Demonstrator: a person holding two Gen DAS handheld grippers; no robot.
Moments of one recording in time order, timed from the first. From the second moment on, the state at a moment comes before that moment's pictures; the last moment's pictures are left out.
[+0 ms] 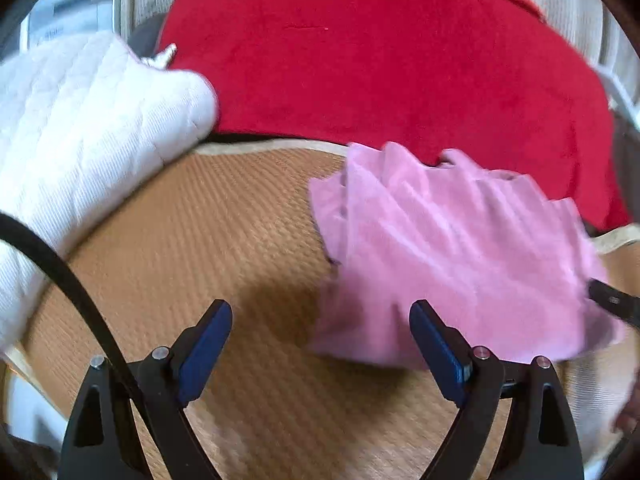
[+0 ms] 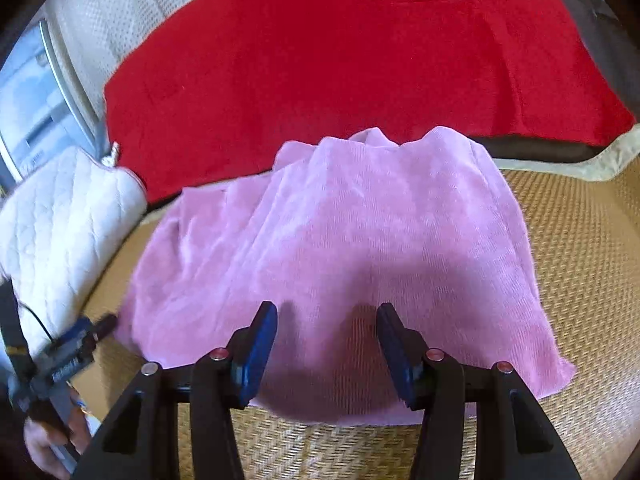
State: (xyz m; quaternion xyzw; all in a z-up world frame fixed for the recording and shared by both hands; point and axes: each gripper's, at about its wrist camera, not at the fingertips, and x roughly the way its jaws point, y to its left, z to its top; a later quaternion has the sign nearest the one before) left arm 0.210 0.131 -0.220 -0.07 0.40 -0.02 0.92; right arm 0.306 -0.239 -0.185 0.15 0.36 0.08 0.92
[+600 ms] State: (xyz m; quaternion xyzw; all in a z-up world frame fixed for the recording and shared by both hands) left arm 0.235 0.116 -0.264 -0.29 0.43 -0.13 0.84; right arm 0.322 -0.255 -0.202 0.17 0.38 0.10 0.90
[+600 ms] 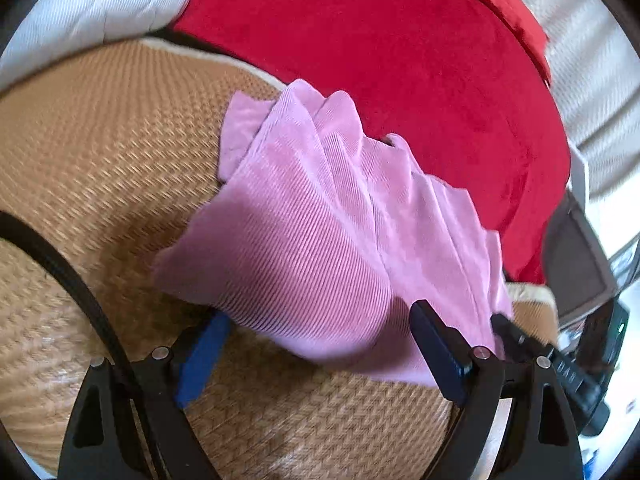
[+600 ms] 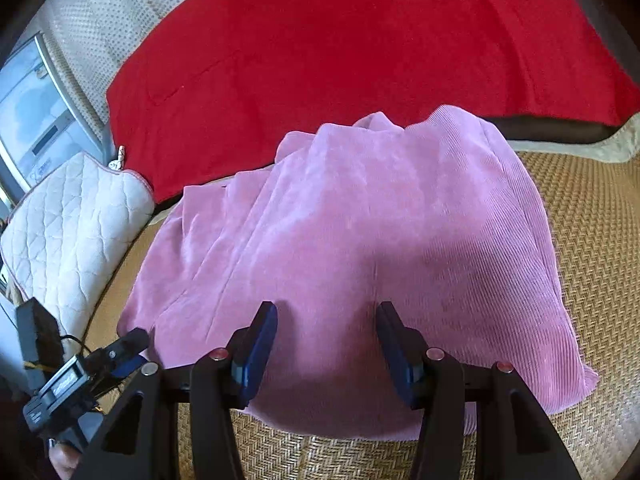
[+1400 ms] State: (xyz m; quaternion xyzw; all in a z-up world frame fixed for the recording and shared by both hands) left arm 0.290 0.001 -0.177 -0.07 0.32 -0.21 0.92; right arm 0.328 -0.329 -0.198 0.30 0.35 0.16 0.87
